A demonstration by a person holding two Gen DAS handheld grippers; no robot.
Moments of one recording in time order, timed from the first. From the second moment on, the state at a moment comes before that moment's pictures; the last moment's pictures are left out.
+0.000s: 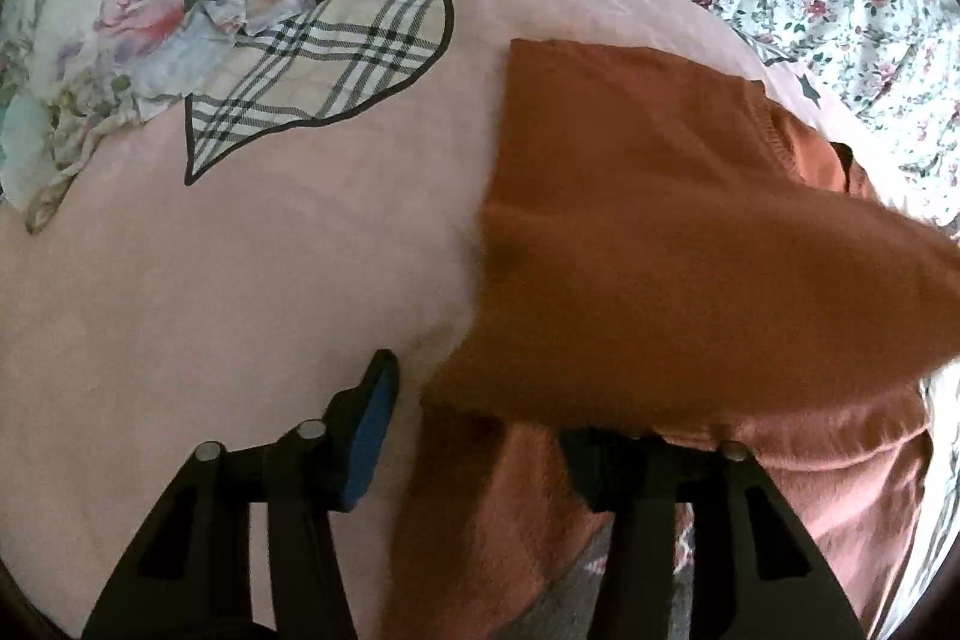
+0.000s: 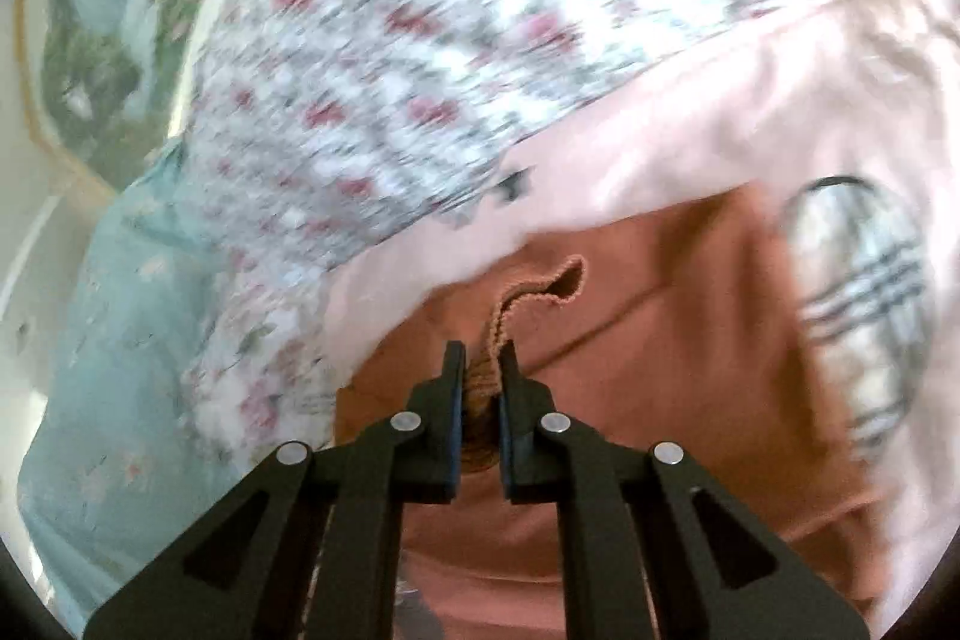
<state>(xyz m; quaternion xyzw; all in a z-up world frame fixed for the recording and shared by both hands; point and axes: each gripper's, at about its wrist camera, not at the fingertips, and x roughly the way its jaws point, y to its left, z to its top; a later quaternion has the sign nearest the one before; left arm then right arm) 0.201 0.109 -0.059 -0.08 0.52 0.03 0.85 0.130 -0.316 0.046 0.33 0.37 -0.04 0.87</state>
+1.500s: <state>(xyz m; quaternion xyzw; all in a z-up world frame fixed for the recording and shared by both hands) 0.277 0.109 -0.066 -0.05 0.54 0.02 0.84 0.138 -0.305 -0.041 0.18 0.54 -0.06 0.82</state>
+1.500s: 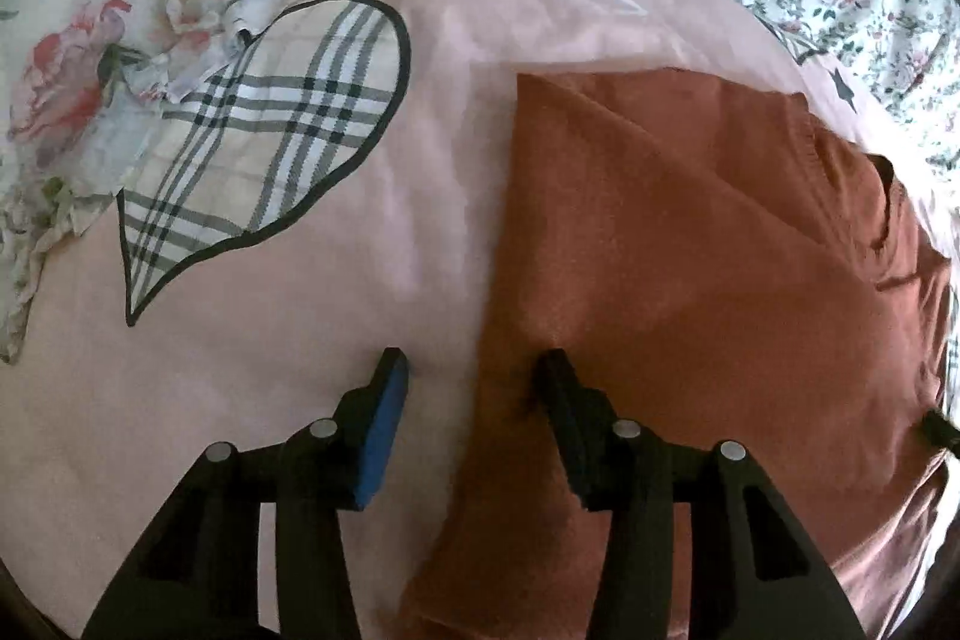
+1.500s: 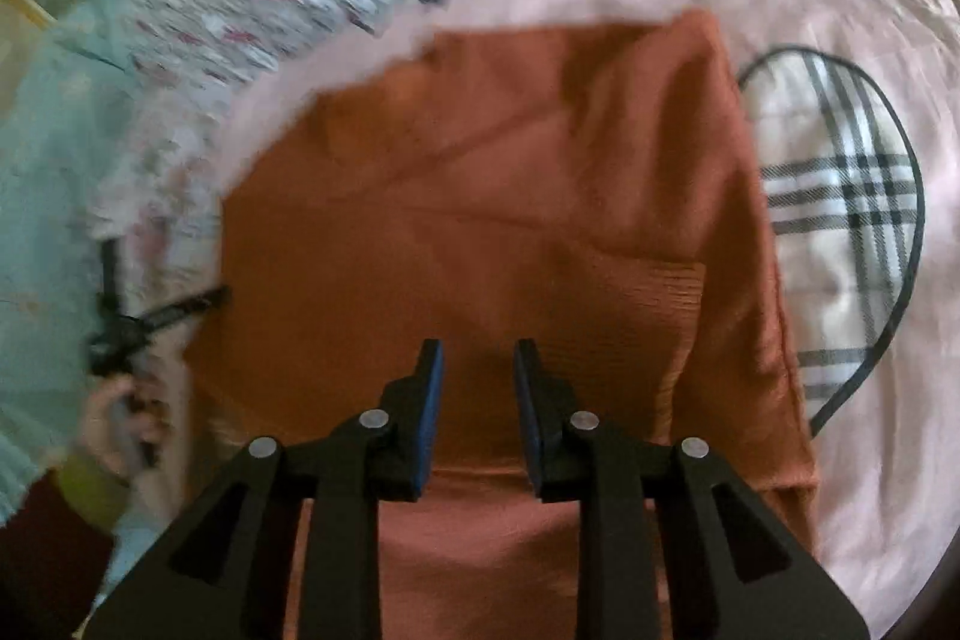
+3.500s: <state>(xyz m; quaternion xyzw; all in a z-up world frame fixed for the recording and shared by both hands) -0.055 0.153 -0.085 -0.13 0.63 -0.23 0.73 -0.179 -0.273 -0.026 0.30 0.56 -0.01 0.77</state>
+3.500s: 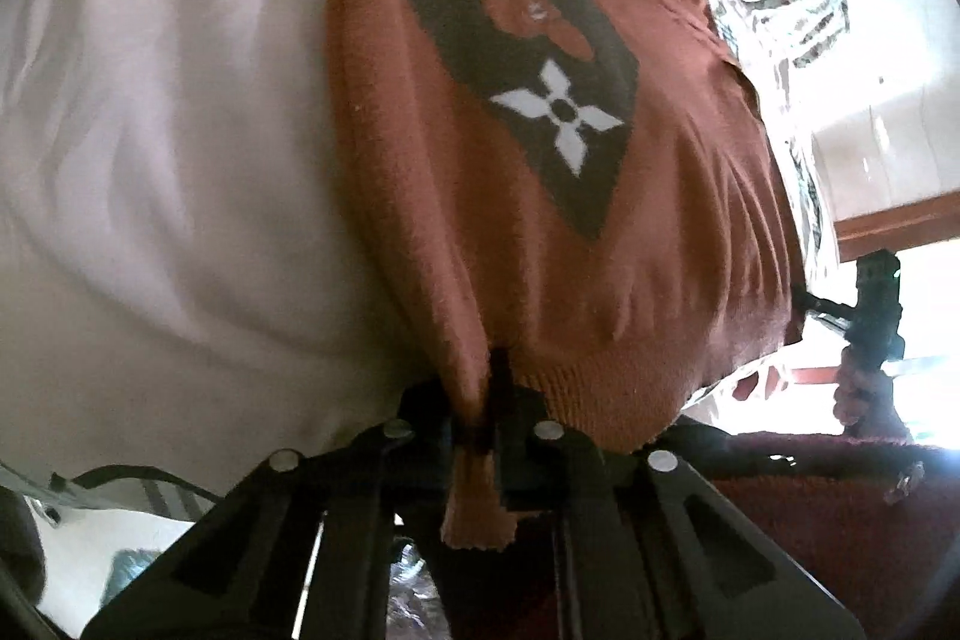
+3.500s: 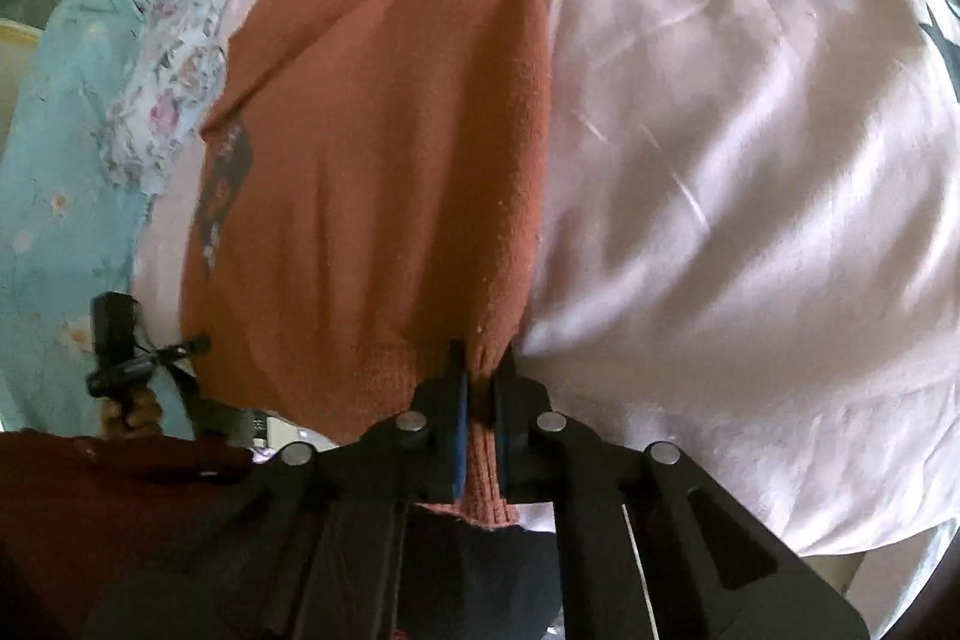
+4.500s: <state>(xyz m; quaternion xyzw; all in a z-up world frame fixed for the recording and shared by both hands) 0.176 0.148 0.059 -0.22 0.42 -0.17 0.87 0.047 -0.364 0.067 0.35 0.36 0.00 0.87</state>
